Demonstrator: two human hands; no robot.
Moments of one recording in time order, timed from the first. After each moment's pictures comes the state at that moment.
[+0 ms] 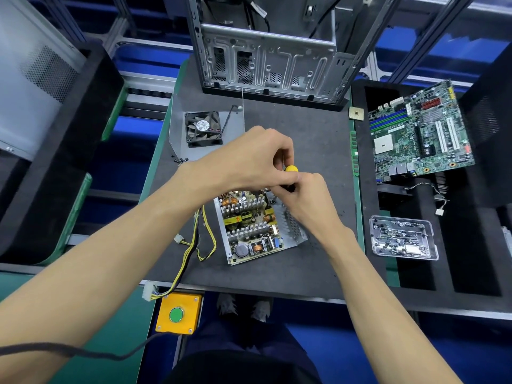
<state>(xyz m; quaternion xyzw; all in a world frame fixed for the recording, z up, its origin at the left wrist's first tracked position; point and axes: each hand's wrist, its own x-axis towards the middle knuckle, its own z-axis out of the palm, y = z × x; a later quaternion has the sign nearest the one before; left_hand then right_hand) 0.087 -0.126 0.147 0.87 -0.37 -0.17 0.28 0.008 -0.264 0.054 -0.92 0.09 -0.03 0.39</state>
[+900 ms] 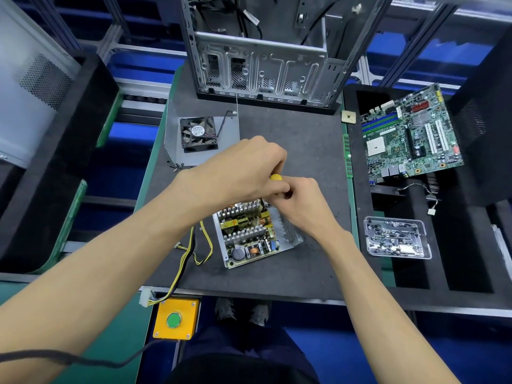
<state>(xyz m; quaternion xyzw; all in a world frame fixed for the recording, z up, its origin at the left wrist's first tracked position) 0.078 -0.125 0.154 0.89 -0.42 -0.14 0.14 0.003 -0.265 0.061 -0.89 0.06 -0.01 0.45</state>
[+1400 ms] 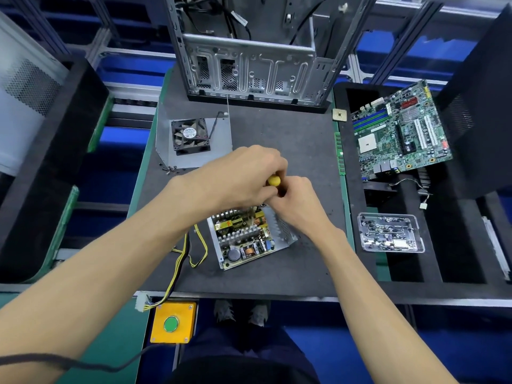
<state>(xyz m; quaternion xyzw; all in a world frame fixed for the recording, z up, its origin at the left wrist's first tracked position) 0.076 -0.128 0.148 0.86 -0.48 -0.14 0.12 0.005 -0.267 0.054 -0.90 0.08 -0.03 0.42</state>
